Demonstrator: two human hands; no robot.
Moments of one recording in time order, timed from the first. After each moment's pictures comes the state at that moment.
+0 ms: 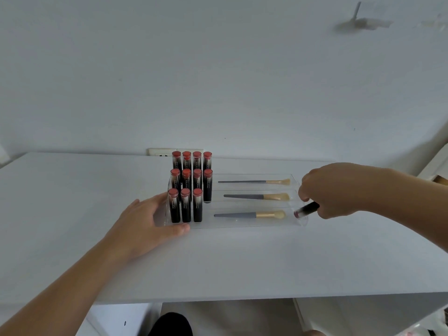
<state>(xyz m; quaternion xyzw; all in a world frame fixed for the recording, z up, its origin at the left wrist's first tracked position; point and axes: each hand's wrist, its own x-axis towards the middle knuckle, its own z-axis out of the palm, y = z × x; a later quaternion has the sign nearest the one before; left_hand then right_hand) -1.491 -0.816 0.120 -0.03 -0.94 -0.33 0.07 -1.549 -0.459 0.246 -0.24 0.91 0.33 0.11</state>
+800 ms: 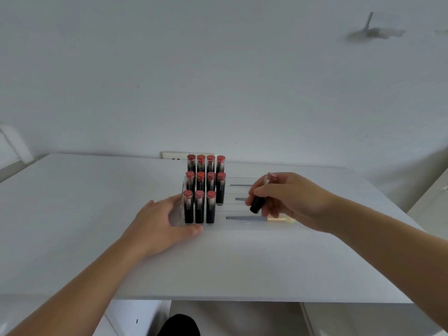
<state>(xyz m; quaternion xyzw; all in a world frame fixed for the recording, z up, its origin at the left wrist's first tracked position) -1.493 -0.816 0.118 -0.01 -0.95 -0.31 0.05 -1.533 -0.527 0.213 -0.16 0.79 -0.57 0.19</state>
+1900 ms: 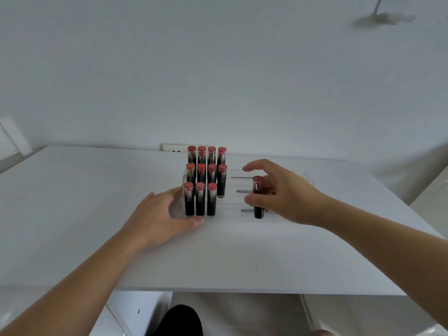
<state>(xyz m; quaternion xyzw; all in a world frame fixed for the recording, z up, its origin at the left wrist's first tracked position) -1.493 -0.817 0.118 -0.01 -0.95 -0.31 0.05 -1.536 -0.530 0.194 -0.28 0.88 -0.38 0.04</state>
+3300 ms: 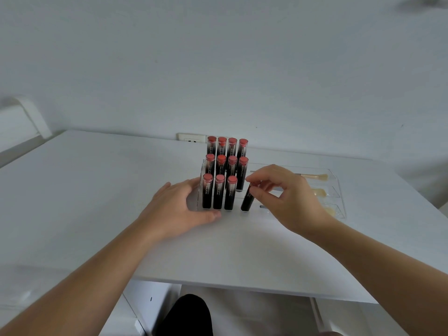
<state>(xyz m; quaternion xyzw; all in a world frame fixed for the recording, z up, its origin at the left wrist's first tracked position) -1.498 -0.821 0.108 -0.03 -0.95 -0.31 0.06 -1.534 -0.567 0.154 -0.32 0.83 -0.44 -0.13</state>
